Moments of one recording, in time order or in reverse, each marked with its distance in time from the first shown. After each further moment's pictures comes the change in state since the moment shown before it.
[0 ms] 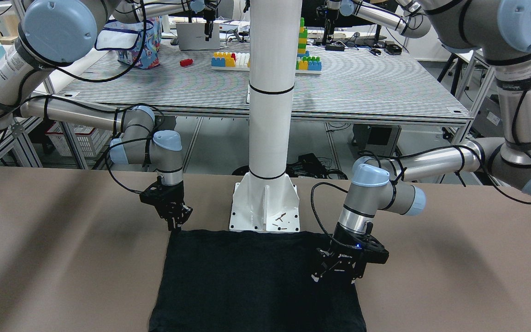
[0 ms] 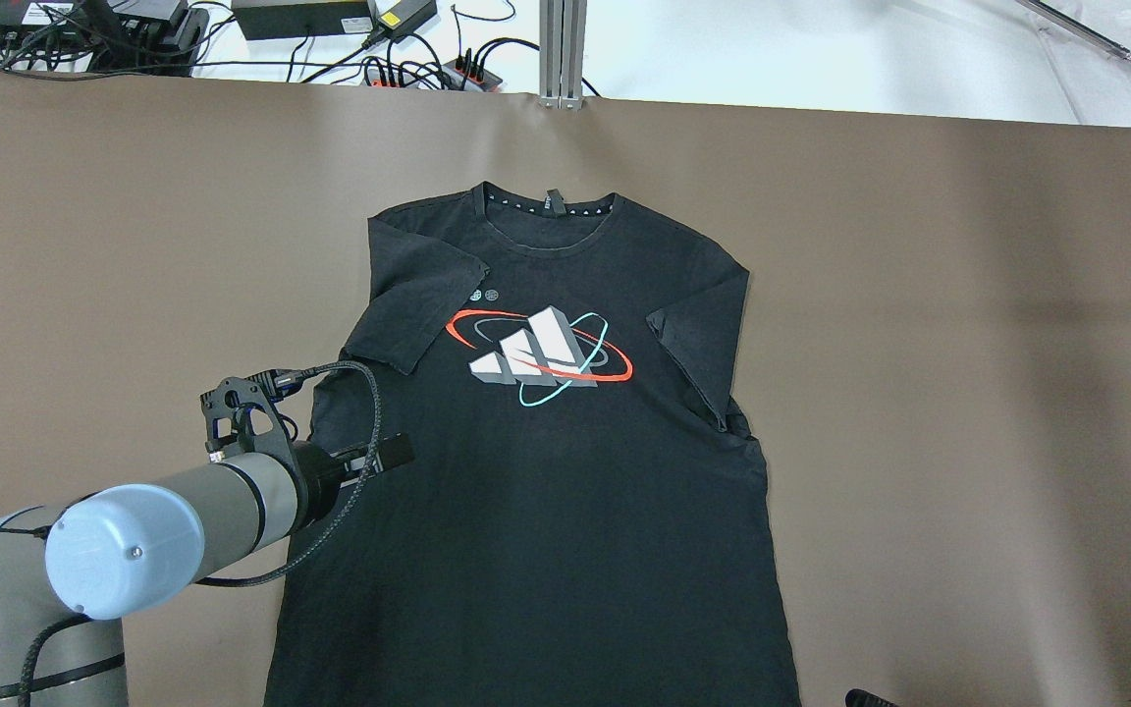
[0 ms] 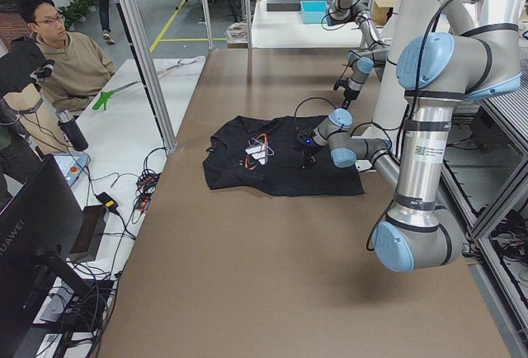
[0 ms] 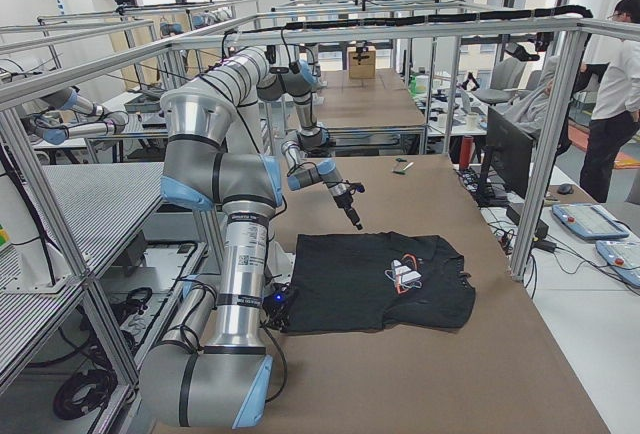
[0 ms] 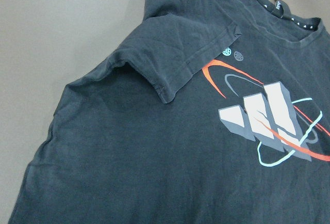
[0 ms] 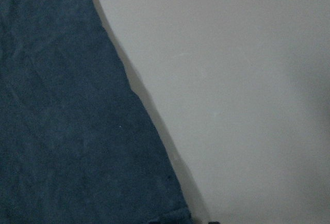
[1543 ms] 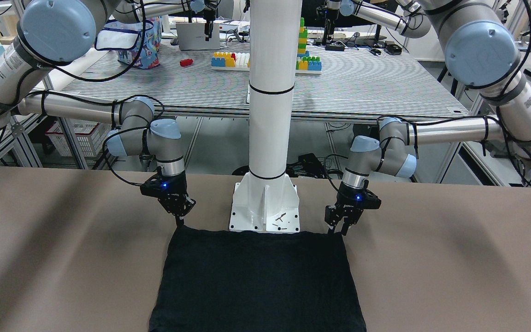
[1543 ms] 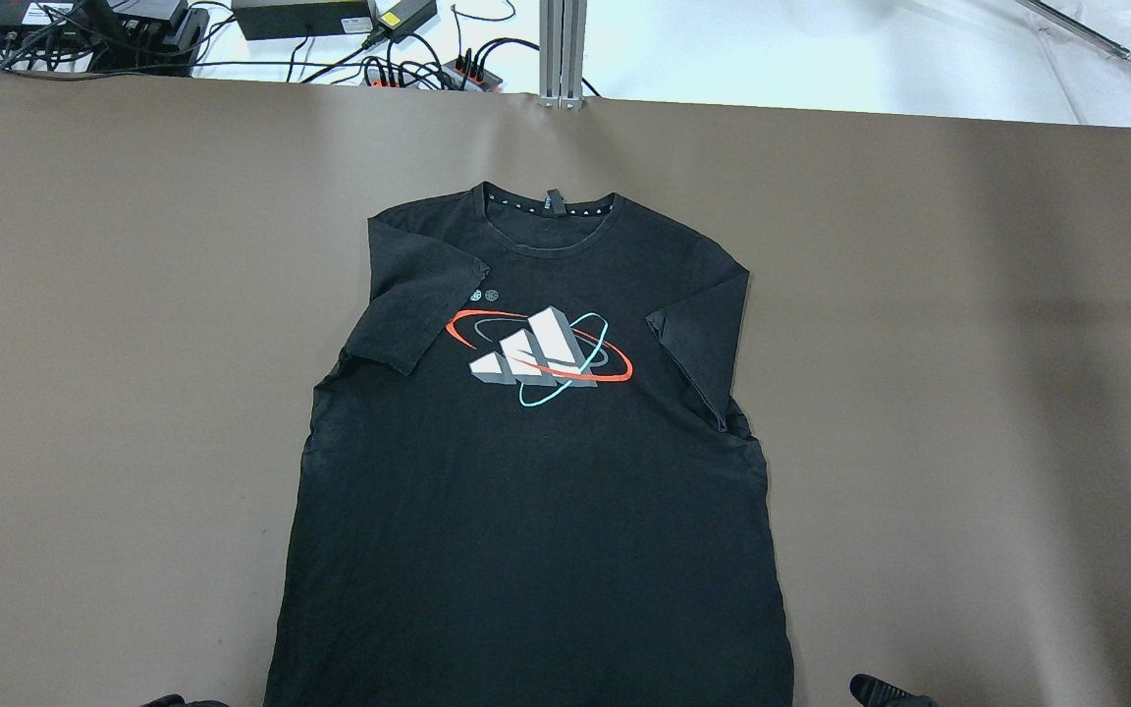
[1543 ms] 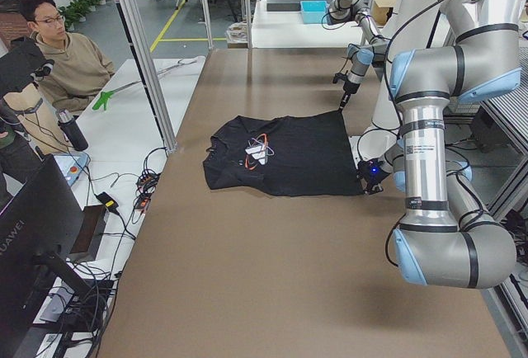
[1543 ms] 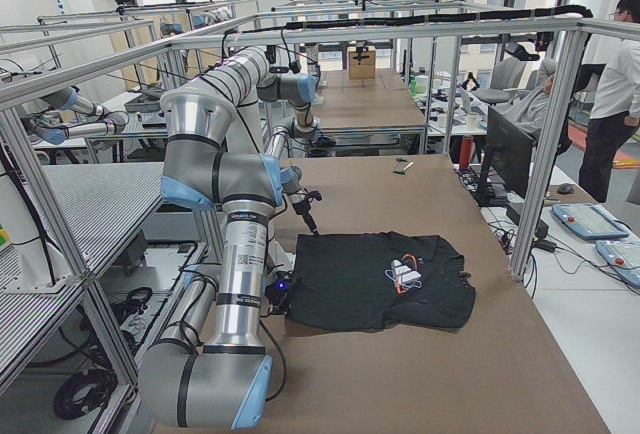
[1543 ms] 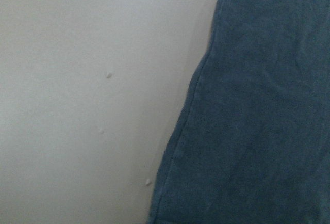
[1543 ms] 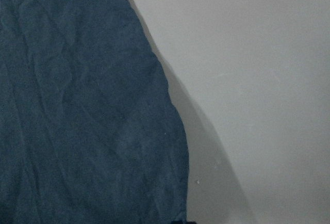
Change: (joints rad) left arm 0.598 0.354 -0.129 0.000 0.413 -0.472; right arm 0.013 -0.009 0.097 -0.003 -0.015 -0.025
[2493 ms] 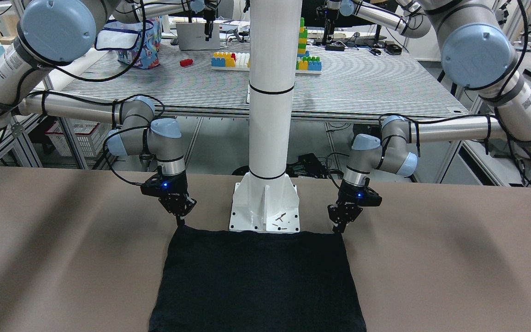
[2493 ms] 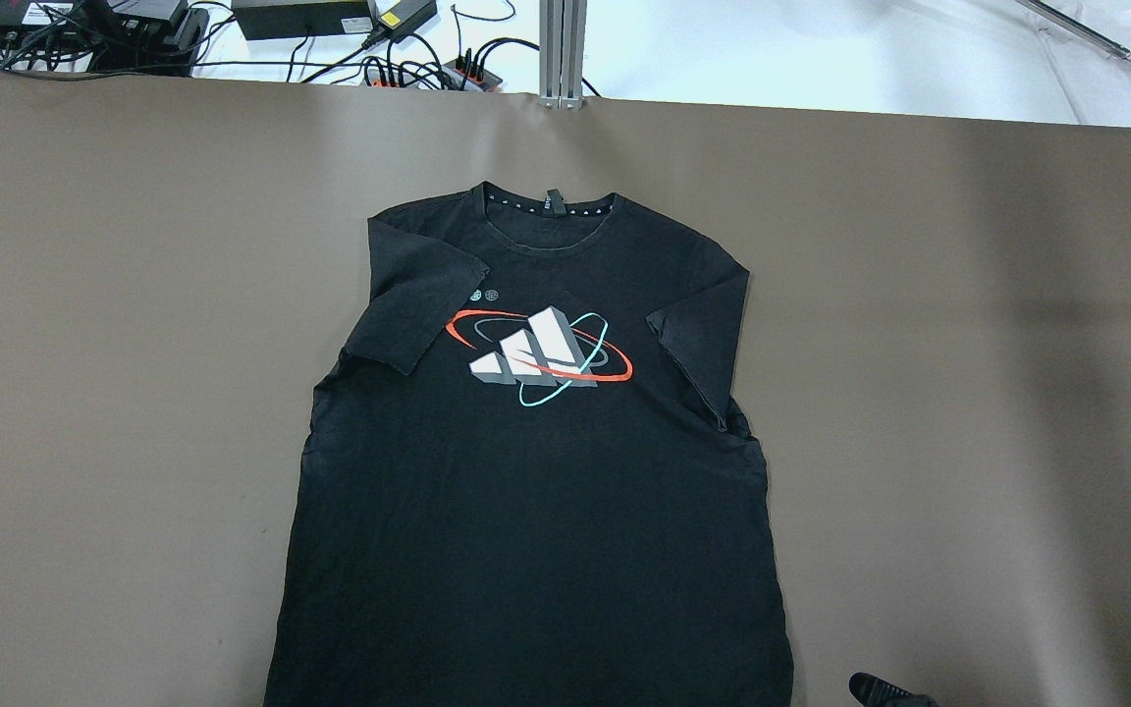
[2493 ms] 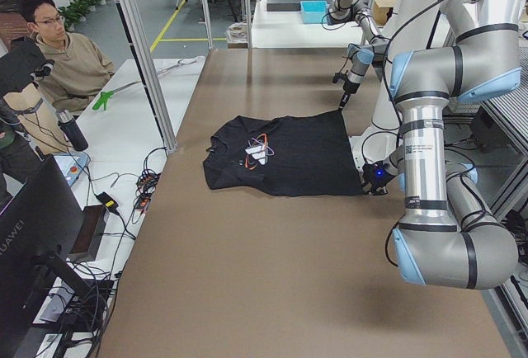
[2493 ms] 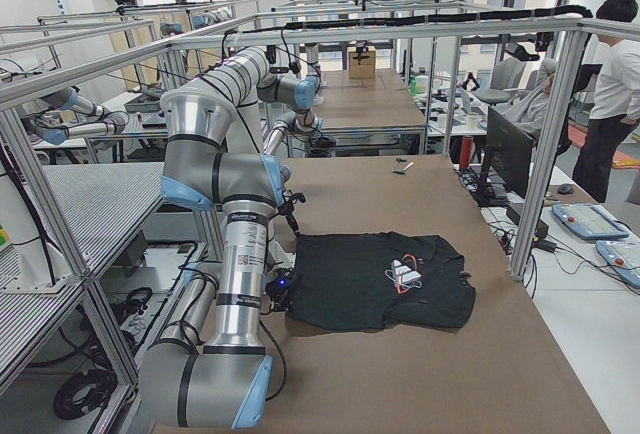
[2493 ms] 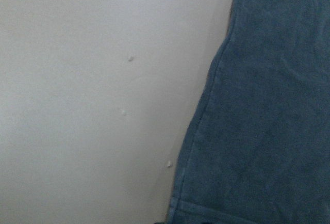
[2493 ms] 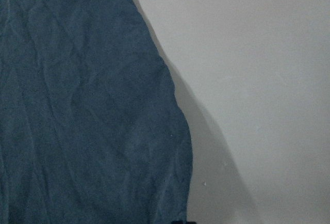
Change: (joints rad) left arm 0.031 0.019 0.000 0.000 0.007 -0.036; right arm 0.000 0.003 0.002 0.000 -0.010 0.000
